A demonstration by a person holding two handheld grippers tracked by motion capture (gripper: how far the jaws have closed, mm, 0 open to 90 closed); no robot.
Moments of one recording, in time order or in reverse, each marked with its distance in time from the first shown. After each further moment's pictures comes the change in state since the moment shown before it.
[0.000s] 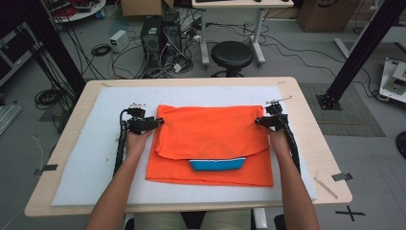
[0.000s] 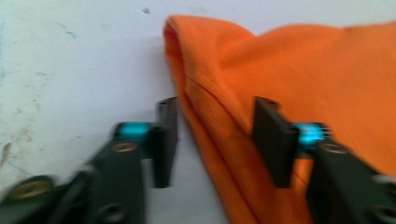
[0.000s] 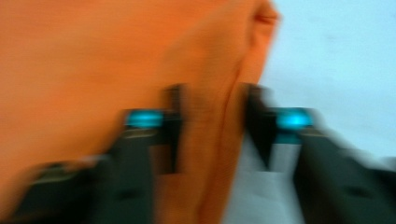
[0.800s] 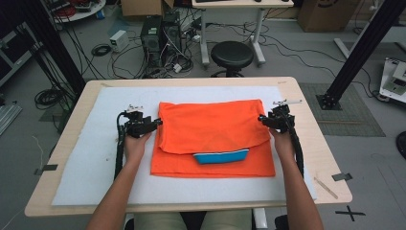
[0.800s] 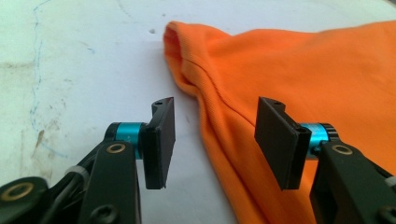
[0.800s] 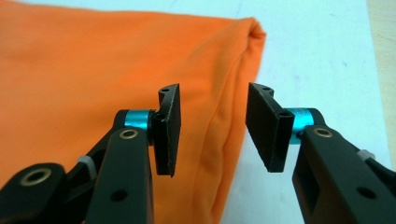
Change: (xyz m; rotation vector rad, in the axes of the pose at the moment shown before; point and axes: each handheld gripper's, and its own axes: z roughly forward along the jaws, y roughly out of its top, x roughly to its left) left arm -0.005 -0.008 -0.030 -0.109 -0.020 -0.043; right arm 0.003 -0.018 -0.034 -0.189 -0.057 -0.049
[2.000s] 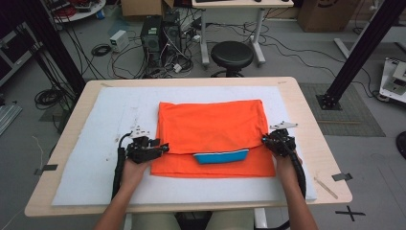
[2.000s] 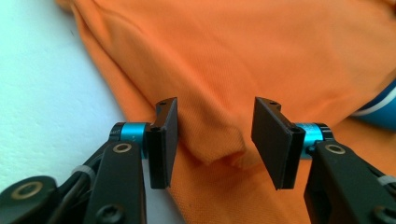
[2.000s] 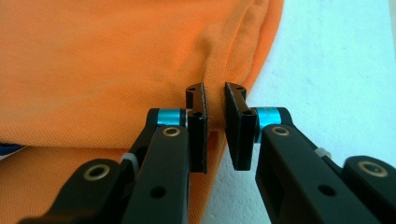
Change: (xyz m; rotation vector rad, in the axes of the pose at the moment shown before) left arm -0.045 -0.047 -0.034 0.117 -0.134 0.159; right arm 0.031 -0.056 -0.027 0.064 -0.065 -0.110
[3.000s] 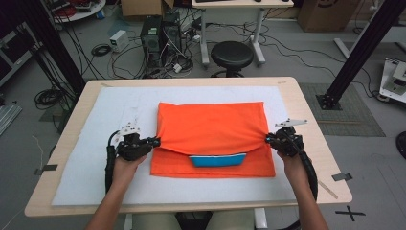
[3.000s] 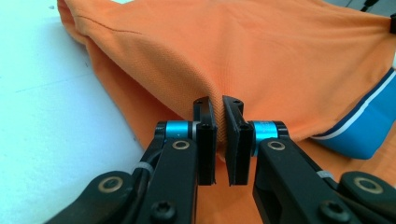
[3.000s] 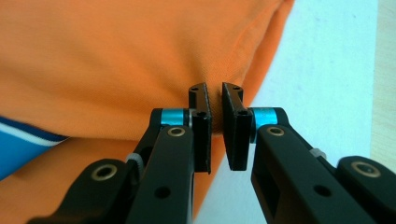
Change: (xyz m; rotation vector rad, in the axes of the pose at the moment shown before) left arm 0.014 0.008 -0.037 -0.107 -0.106 -0.051; right arm 0.002 0.013 -0.050 0.012 0.070 -0.034
